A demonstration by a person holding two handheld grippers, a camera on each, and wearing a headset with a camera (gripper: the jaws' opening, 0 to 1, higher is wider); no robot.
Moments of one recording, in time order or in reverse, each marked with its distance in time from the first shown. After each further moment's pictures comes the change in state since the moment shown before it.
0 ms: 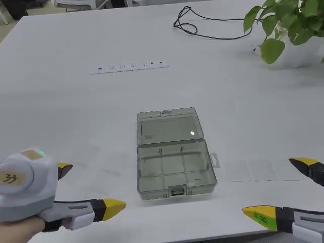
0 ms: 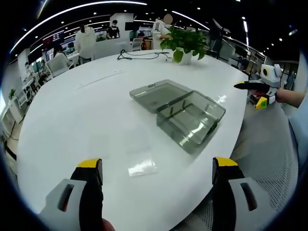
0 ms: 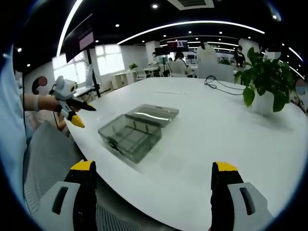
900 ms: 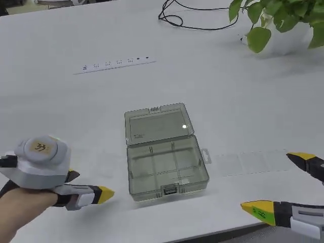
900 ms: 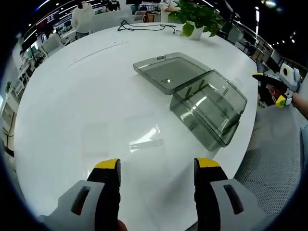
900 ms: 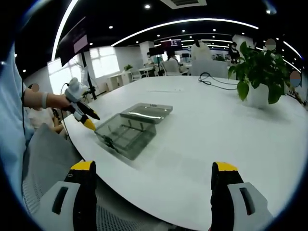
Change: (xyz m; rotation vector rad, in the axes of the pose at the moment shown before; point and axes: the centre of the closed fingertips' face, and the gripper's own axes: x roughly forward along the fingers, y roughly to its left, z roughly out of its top) left arm 0.042 0.022 -0.019 -0.055 0.237 0.005; right arm -0.005 -0.004 -0.004 0.047 -0.001 -0.026
